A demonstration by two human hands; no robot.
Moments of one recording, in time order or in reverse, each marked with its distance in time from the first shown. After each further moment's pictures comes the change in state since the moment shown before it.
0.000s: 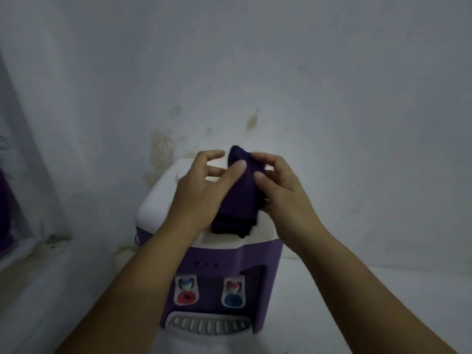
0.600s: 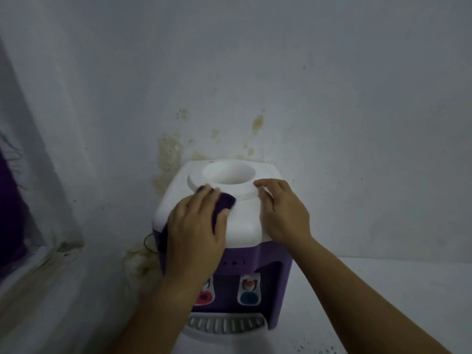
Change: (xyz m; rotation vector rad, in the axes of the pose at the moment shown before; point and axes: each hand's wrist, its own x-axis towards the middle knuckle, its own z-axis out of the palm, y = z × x) left_hand -0.046 -0.055 -0.022 0.731 0.111 0.253; right_hand 0.020 0.073 0.007 -0.900 0.245 -0.137
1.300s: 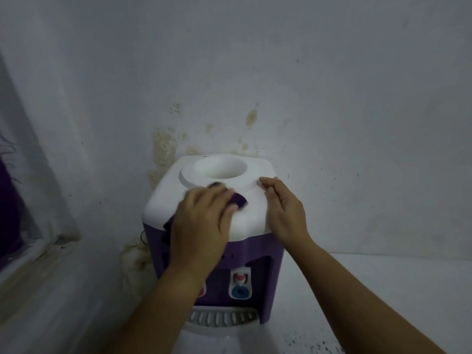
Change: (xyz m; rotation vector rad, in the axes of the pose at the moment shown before) left_hand 0.003 0.021 0.014 0.031 0.099 0.099; right_hand -0.008 0.025 -0.006 0.446 0.026 0.065
